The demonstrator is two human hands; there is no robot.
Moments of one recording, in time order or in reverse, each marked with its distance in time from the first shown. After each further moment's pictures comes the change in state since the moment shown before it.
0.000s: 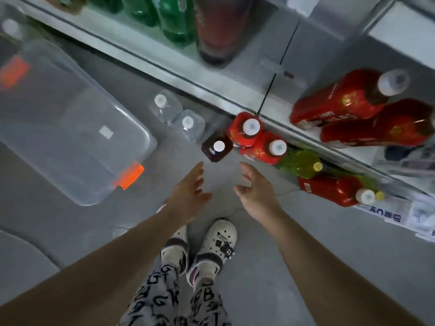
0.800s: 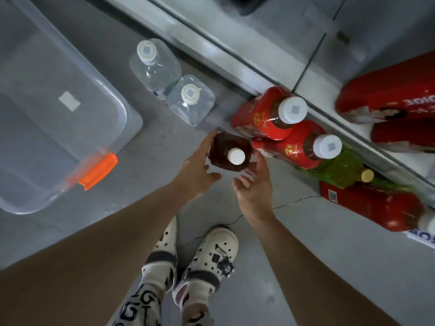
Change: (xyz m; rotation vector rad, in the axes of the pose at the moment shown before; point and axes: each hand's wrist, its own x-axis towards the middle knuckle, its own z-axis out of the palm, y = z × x) left_hand 0.150 -0.077 0.011 0.067 -0.083 0.130; right_hand 0.113 0.082 0.098 0.337 0.251 -0.039
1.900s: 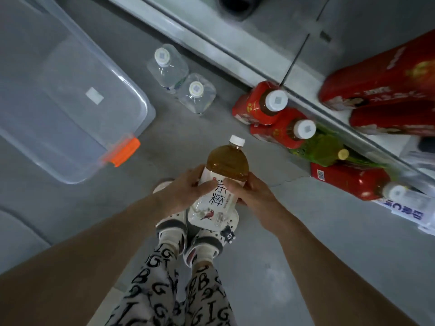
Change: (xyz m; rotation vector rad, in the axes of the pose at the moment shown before) left_hand -0.116 0.039 -0.028 0.004 -0.300 -0.163; right_hand -0.075 -0.052 -0.053 0.118 -0.526 0.361
